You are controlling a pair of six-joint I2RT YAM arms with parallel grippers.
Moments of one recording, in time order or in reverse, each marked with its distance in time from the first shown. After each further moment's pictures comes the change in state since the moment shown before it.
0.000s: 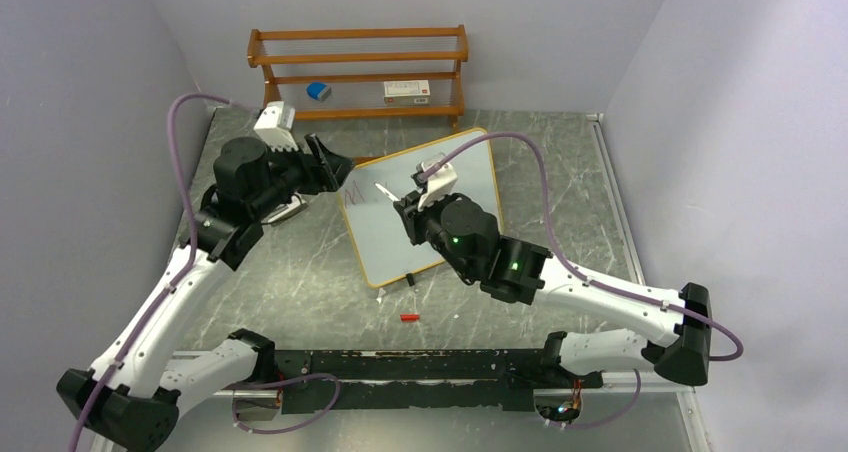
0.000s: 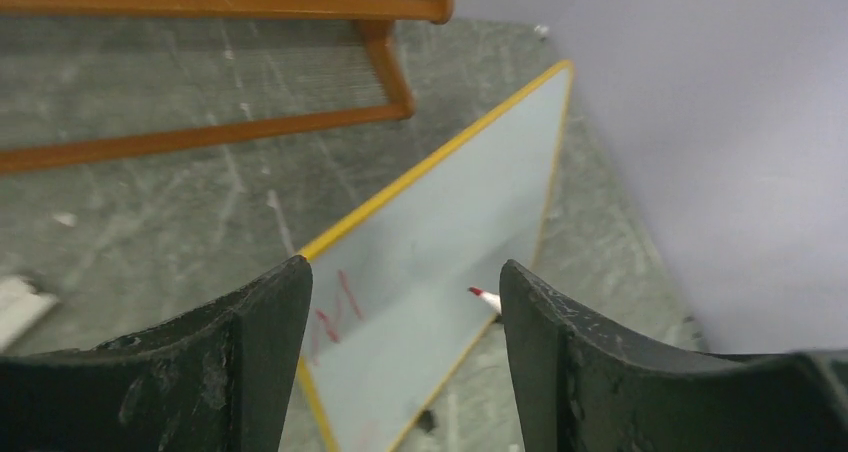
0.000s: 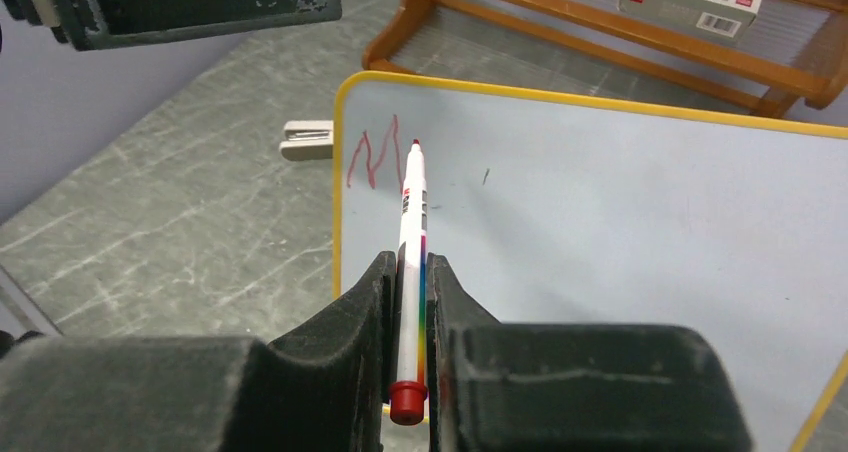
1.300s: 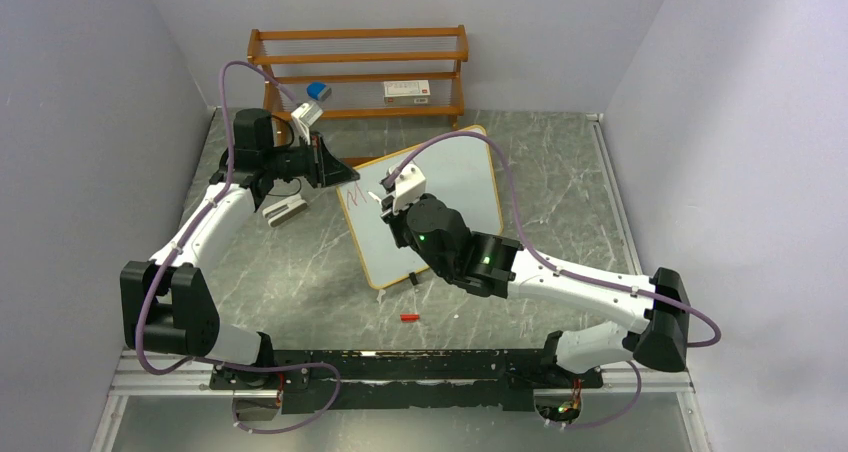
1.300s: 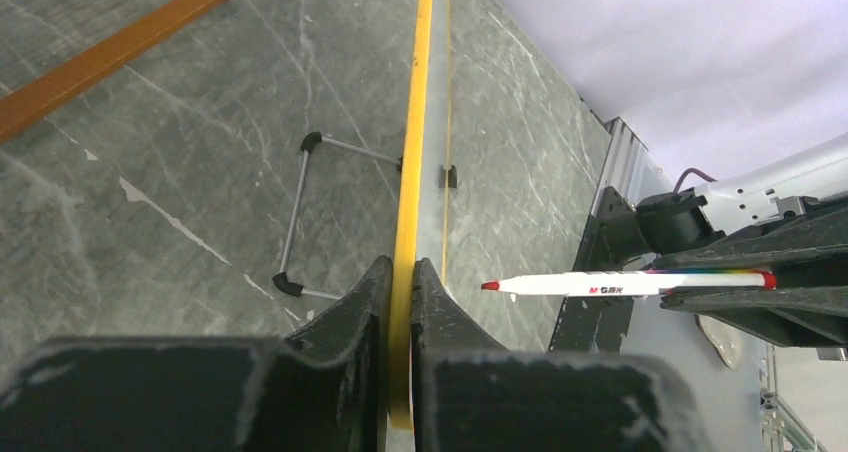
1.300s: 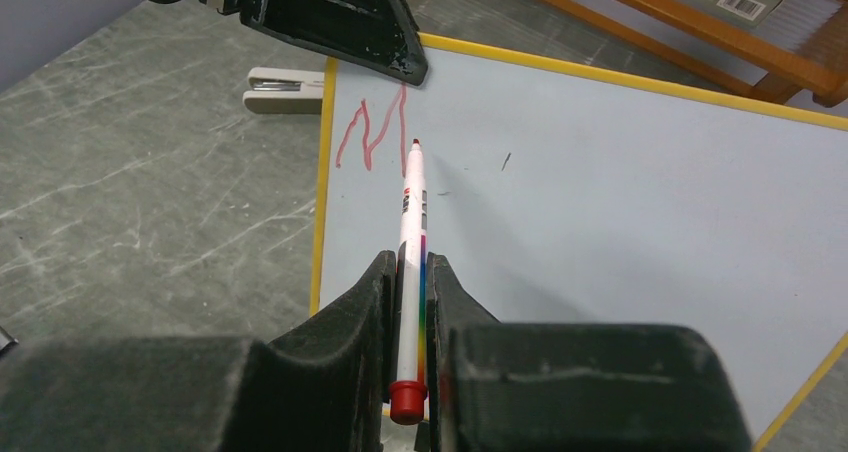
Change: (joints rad) left arm 0.296 0.460 0.044 0.126 0.898 0.334; right arm 0.024 0.149 0.091 -0.084 0.035 -0.055
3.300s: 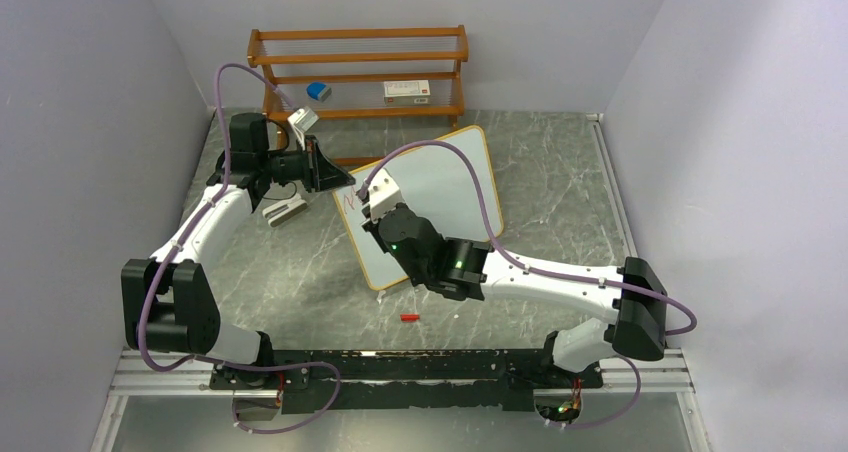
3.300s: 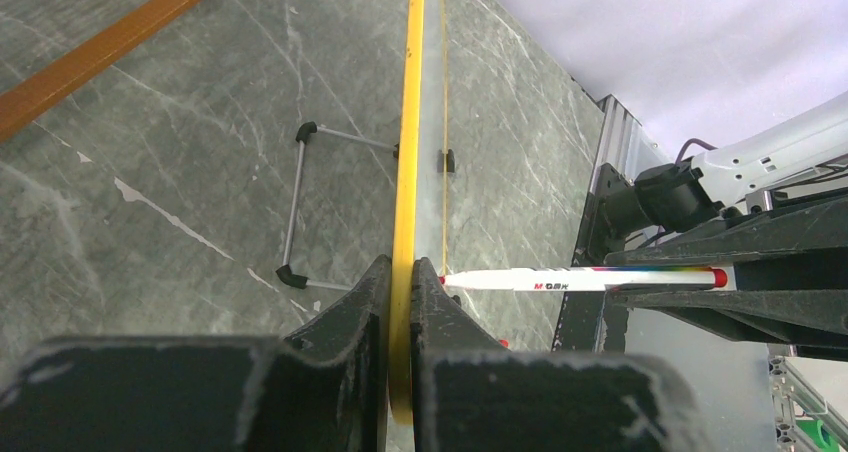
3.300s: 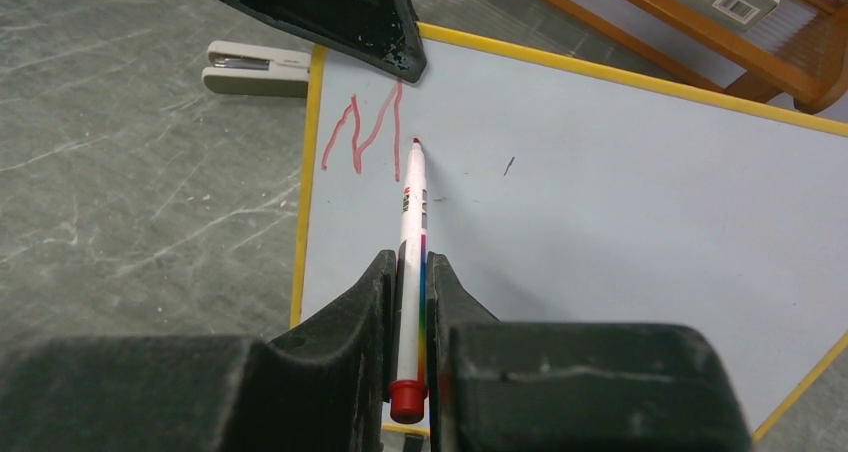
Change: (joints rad) left arm 0.039 0.010 -0.029 0.001 0.106 0.084; right arm 0.052 0.129 0.034 0.046 0.108 -0.063
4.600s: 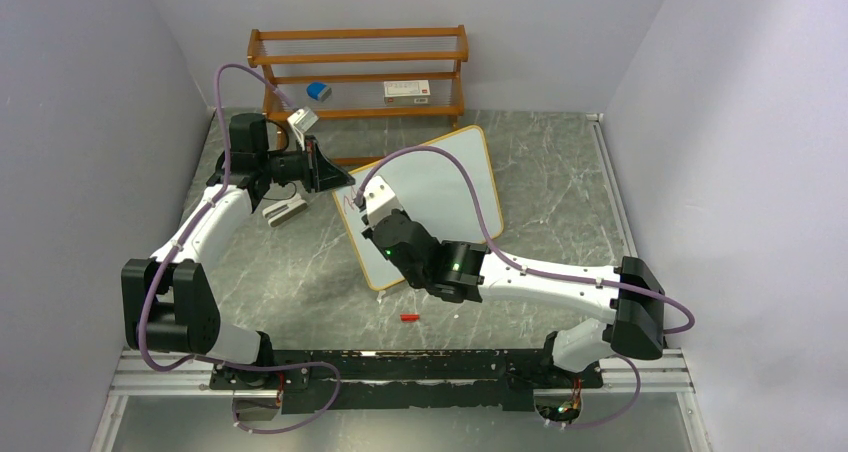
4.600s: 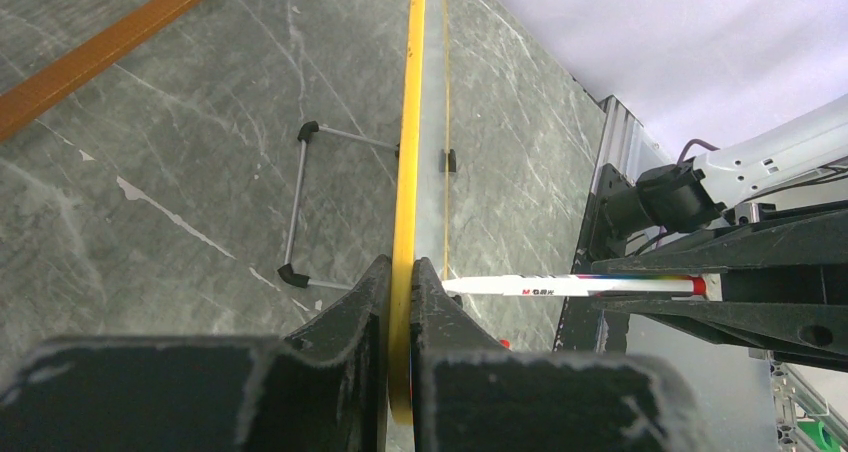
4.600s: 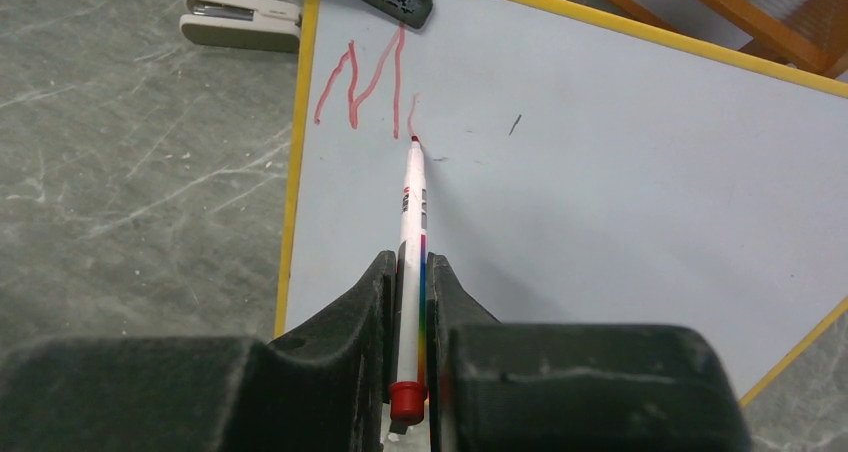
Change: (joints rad) left arm 0.002 0.000 -0.004 0.004 0.000 0.000; right arm 0.012 0.012 0.004 -0.081 0.018 0.014
